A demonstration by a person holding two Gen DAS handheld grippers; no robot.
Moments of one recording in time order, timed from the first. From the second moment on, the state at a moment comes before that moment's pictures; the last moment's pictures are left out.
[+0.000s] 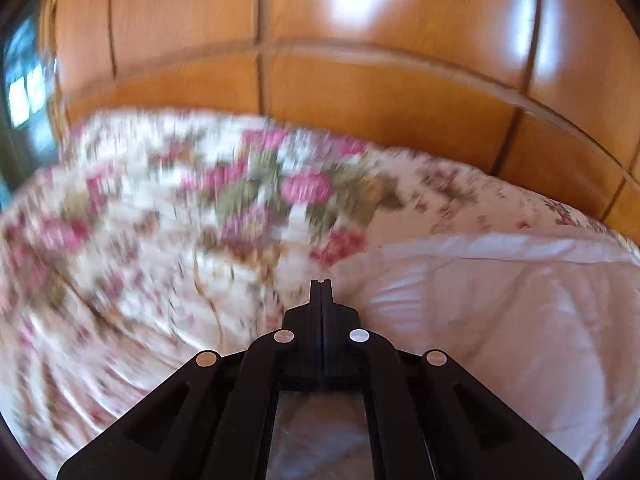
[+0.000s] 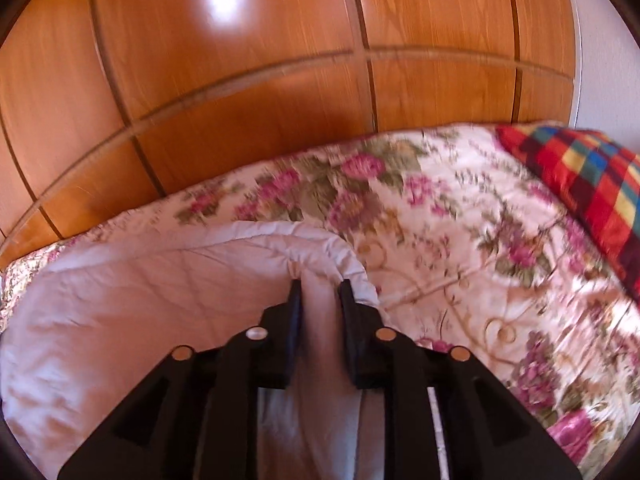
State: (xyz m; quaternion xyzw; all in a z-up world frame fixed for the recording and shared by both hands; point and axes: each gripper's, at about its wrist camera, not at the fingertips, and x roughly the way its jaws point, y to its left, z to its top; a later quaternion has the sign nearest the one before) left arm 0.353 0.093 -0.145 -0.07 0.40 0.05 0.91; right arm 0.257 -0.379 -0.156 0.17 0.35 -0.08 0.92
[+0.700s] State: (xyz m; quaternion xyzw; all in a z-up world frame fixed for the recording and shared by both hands) left arm 0.317 0.094 -0.108 -0.12 0.36 0.02 0.93; right arm 0.258 -0.377 -0.165 0.15 0.35 -0.12 0.92
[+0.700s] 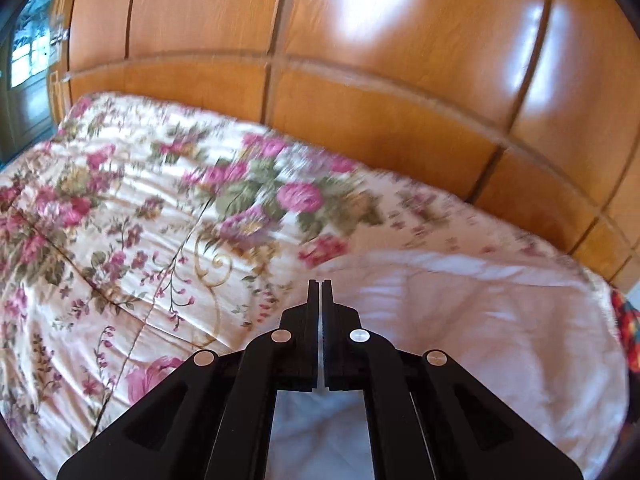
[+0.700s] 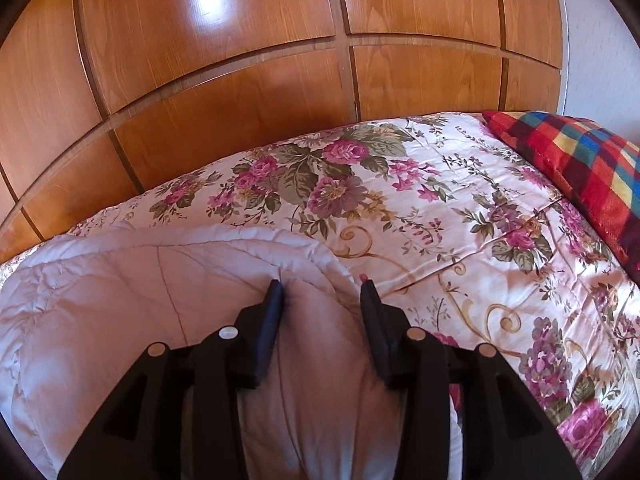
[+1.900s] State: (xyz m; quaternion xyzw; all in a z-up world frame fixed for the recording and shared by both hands) left arm 0.277 -0.022 -0.088 -0.05 0.35 -0.09 0.93; right arm 0.224 -0.287 -0.074 0.11 0.30 -0.01 0.95
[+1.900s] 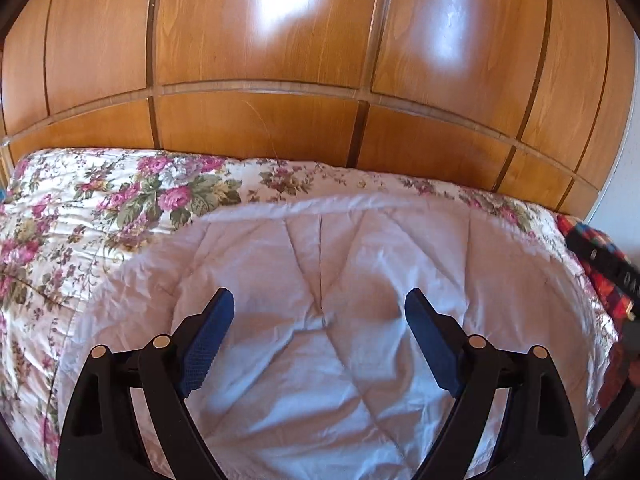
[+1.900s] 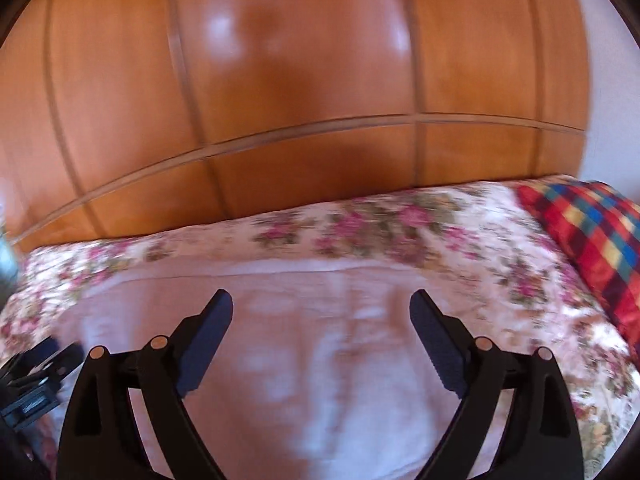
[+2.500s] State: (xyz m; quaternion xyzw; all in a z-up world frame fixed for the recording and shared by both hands) left arm 0.370 -0.020 -0.136 -0.03 0.42 -0.04 0.91; right arm 0.315 -0.256 -0.143 0.11 0.39 0.03 0.91
